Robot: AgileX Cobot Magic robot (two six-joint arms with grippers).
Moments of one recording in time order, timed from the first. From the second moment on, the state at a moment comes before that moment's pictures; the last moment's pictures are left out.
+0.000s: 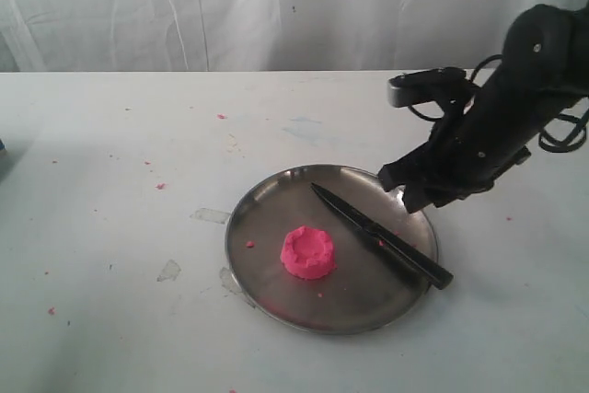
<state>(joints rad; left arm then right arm) 0.07 0.00 0.02 -0.31 0.38 0.26 0.27 1.70 -1.11 0.25 0.75 -0.26</state>
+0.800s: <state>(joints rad) 0.07 0.00 0.02 -0.31 0.38 0.26 0.32 1.79 -1.11 0.32 0.69 -0.58</state>
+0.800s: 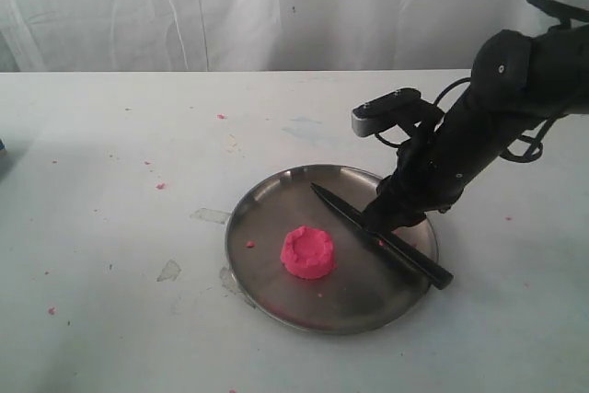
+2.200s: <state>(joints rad) 0.07 0.00 0.02 -0.31 0.38 0.26 0.32 1.88 -1.11 0.24 0.71 -0.57</state>
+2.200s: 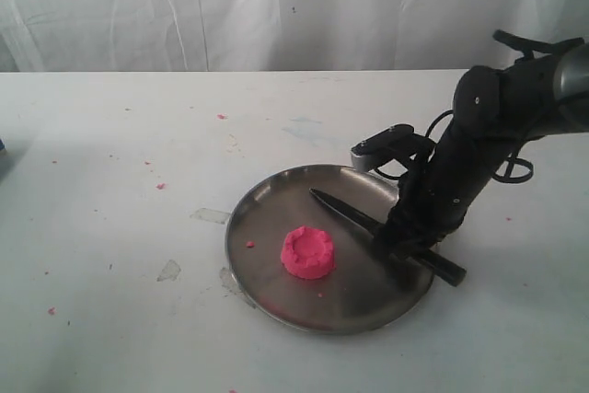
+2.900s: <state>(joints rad) 0.07 0.00 0.02 -0.31 0.38 0.26 0.32 1.84 -1.11 0.23 0.92 -0.42</state>
